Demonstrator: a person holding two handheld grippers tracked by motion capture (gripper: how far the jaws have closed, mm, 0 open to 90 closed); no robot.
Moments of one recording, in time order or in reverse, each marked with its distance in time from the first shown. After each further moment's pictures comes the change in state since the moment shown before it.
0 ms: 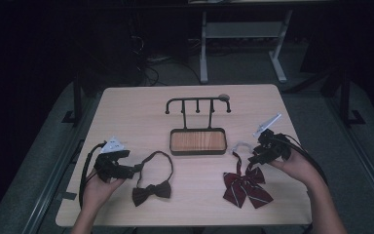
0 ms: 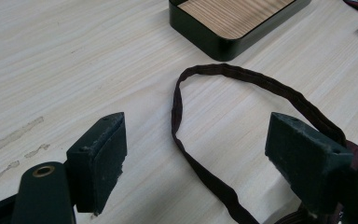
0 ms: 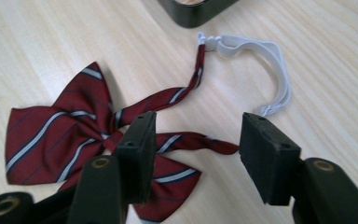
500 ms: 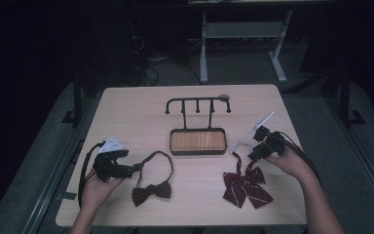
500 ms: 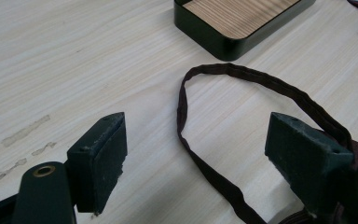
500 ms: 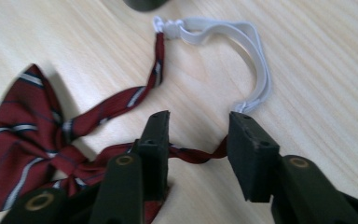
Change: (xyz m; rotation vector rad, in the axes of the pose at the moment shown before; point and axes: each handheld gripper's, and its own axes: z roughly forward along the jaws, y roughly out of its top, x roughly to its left) left arm 0.004 -0.001 -0.002 0.001 0.008 -0.004; right arm -0.019 0.007 0.025 0.090 -0.032 0.068
